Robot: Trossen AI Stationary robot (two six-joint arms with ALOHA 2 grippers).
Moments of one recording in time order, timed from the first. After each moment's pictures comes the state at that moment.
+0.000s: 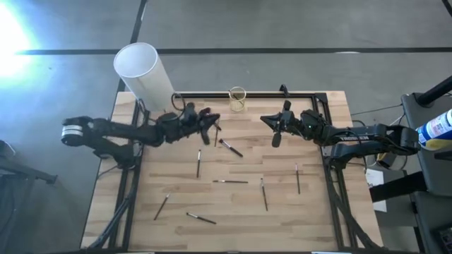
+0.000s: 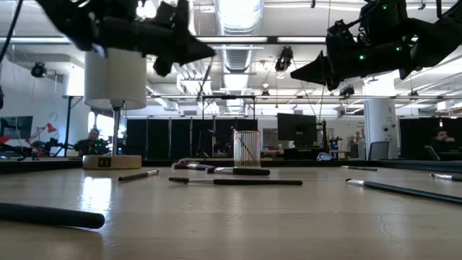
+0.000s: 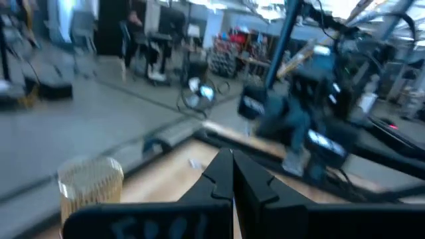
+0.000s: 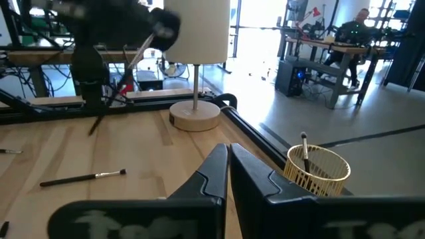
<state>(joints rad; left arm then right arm) 0.20 1.30 0.63 0.76 -0.24 -0.19 -0.37 1.11 0.33 0.73 -0.02 -0.03</state>
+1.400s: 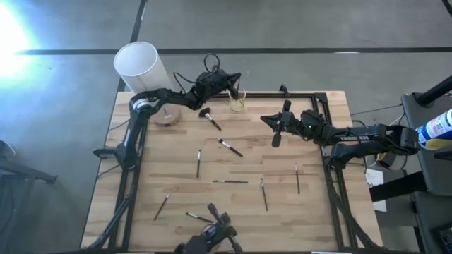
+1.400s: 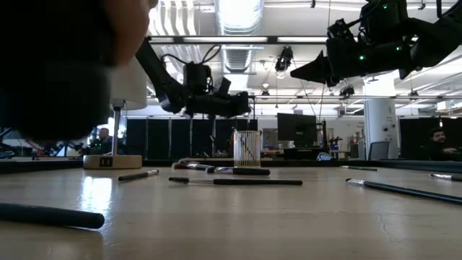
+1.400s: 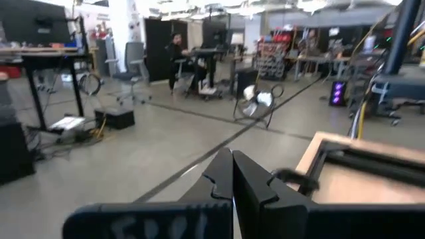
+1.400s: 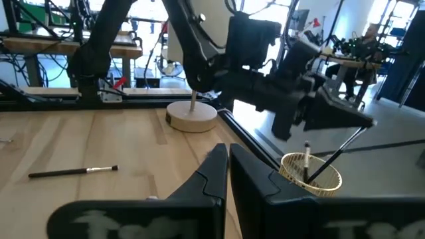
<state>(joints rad) 0.67 2.15 1.30 0.95 0.07 0.01 -0.37 1.11 0.33 0.74 -0.02 -0.11</state>
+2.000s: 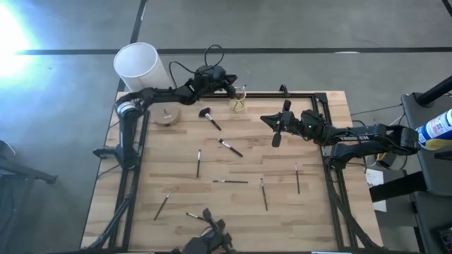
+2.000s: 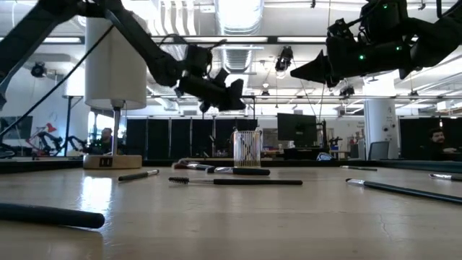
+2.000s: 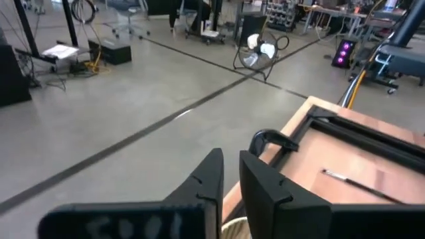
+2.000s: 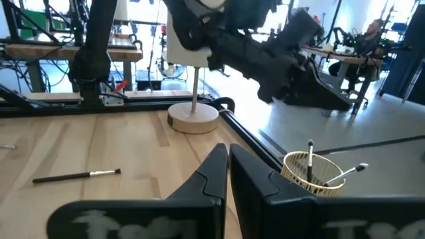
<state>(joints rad) 0.66 1.93 1.29 0.50 0.06 -0.10 -0.37 1.11 0.33 0.74 -0.02 -0.08</state>
